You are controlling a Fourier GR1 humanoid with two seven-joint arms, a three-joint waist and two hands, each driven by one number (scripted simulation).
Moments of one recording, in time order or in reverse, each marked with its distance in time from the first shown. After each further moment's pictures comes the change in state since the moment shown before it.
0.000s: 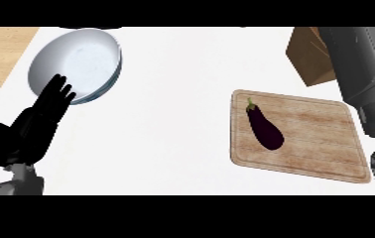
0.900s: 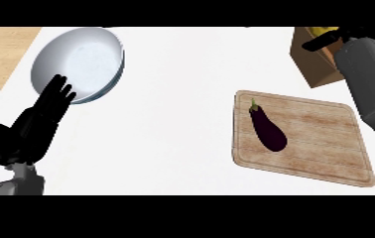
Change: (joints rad) left arm -0.003 -0.001 0.012 0.031 0.003 -0.029 -0.041; right arm 0.129 -0.091 -0.169 0.297 -0.159 -0.135 -0.181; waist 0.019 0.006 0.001
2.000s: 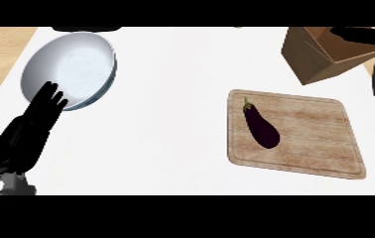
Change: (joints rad) left arm 0.055 0.003 0.027 -0.041 0.008 0.000 0.023; right arm 0.174 0.005 -0.321 -0.271 -0.475 -0.244 -0.390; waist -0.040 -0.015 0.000
